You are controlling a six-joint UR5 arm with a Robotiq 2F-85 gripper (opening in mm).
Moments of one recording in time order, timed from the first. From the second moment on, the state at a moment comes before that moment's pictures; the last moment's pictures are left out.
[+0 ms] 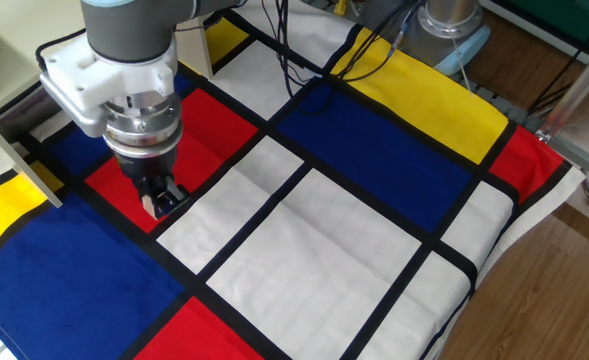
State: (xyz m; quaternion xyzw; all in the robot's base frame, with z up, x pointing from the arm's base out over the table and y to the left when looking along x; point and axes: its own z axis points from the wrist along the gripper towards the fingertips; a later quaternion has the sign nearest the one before) arm 0.651 -0.021 0.116 0.06 0.99 -0.01 0.09
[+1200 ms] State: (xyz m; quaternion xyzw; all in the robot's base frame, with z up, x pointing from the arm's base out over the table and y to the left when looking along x) arm 0.630 -0.029 0.123 0.03 1.00 0.00 0.04
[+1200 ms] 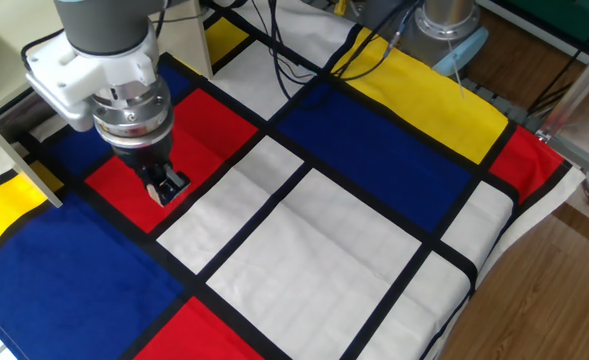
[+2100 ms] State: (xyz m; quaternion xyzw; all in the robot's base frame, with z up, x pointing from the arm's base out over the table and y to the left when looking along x) arm 0.622 -0.031 0.131 0.02 1.00 0.00 0.02
